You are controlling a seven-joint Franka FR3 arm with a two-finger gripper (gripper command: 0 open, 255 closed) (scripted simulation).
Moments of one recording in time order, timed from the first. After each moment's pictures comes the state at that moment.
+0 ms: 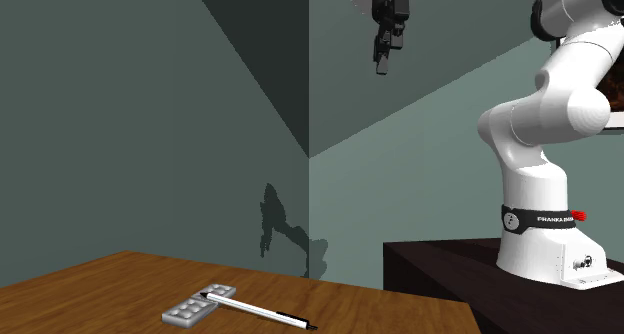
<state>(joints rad) 0.02 -0.75 -0.07 -2.34 0.12 1.69 0.07</state>
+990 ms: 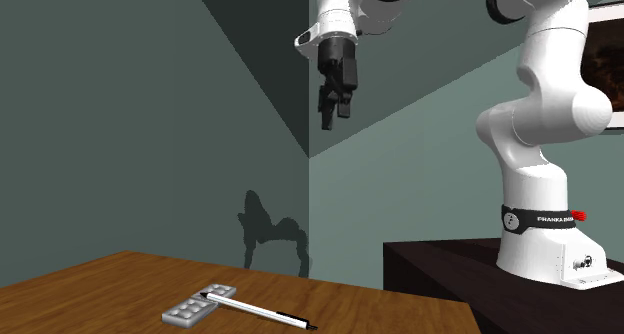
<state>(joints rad) 0.09 -0.34 -0.10 -2.34 0.09 2.05 -0.18</state>
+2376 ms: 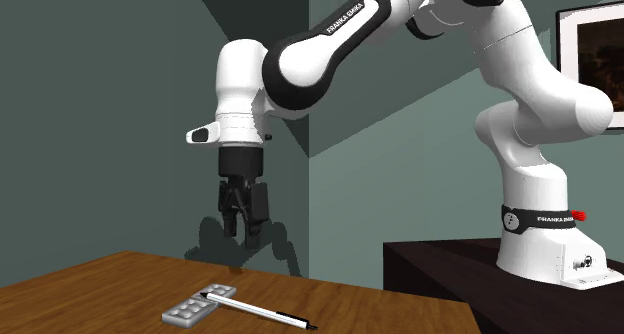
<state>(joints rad) 0.14 0.46 -0.07 -1.89 0.07 2.36 -0.49</state>
